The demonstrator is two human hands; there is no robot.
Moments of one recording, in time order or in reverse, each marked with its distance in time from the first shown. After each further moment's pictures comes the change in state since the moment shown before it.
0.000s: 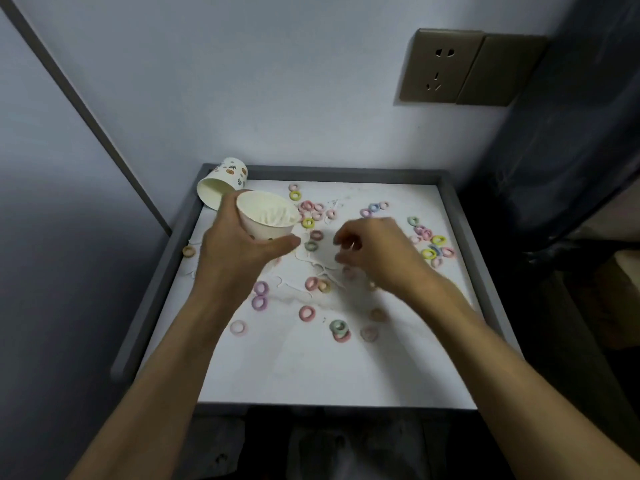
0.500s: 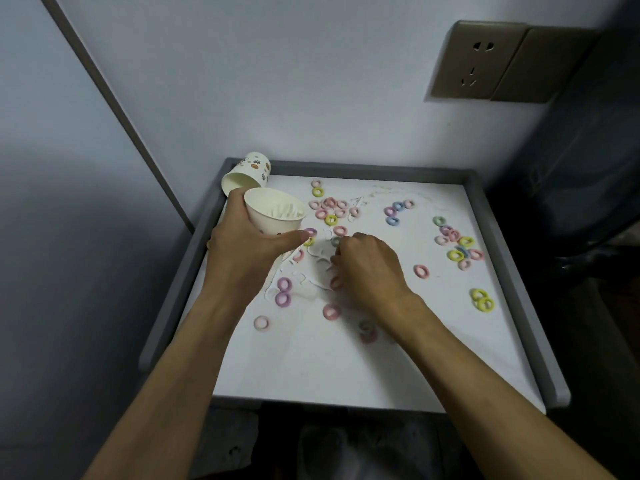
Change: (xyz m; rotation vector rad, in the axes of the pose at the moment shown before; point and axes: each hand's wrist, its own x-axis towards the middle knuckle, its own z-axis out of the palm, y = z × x) left_hand 0.006 -0.013 -0.017 -0.002 0.069 -0.019; right_hand 0.013 -0.024 0.062 -0.400 0.047 -0.016
